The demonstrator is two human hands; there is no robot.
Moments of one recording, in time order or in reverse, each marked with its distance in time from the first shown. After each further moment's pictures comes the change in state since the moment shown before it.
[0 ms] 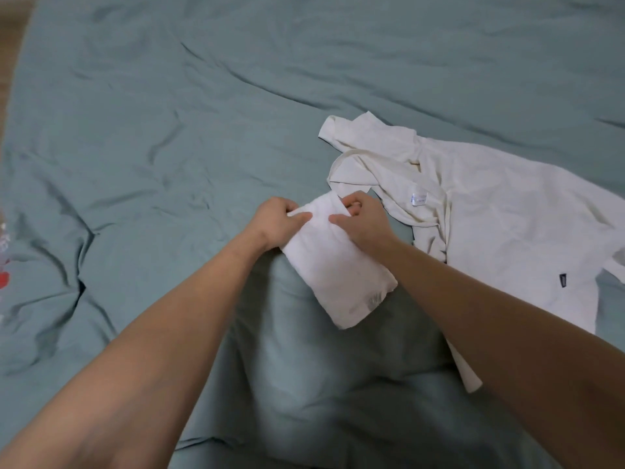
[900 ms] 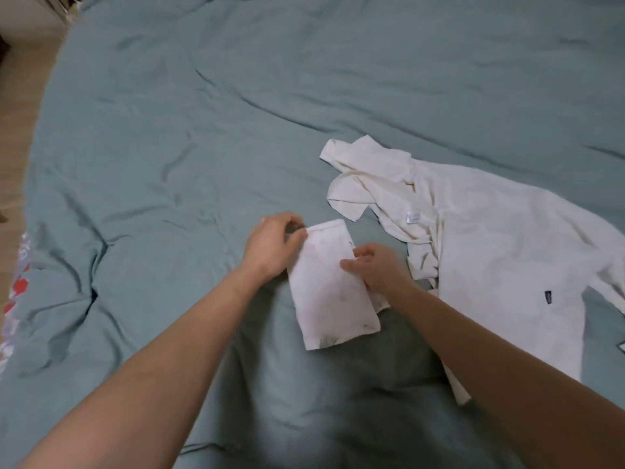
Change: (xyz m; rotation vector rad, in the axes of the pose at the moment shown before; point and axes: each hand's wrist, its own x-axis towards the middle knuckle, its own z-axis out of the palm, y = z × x) left_hand -0.034 0.002 -0.002 0.053 0.166 0.158; right_hand -0.048 0.009 -0.025 -0.075 -0.104 0.229
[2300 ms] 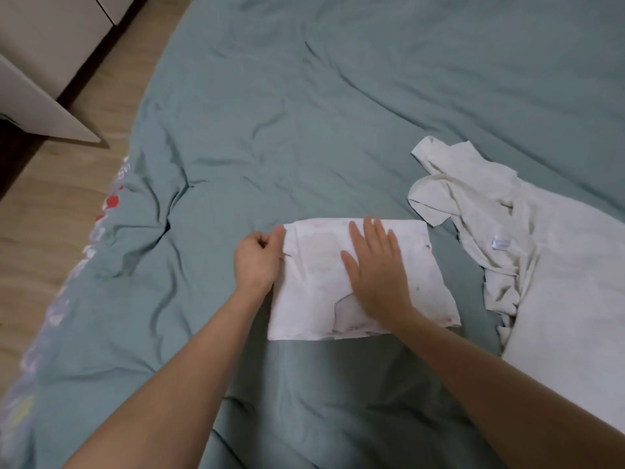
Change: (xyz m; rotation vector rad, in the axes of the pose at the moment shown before) left_hand -0.077 -0.080 -0.007 -0.380 0.564 -0.642; right_hand 0.010 0.007 0.099 -0.850 0.193 -0.886
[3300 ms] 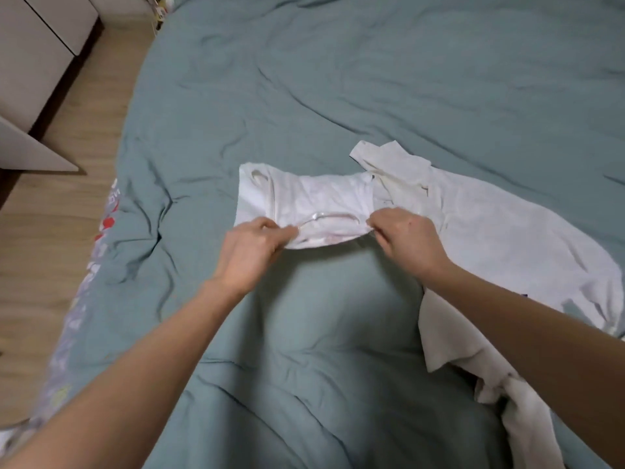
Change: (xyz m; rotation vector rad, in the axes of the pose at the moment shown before) left_hand -0.083 0.085 -0.062 0.669 -0.092 1.126; right_hand -0.041 0.068 -0.163 -0.020 0.153 -0.195
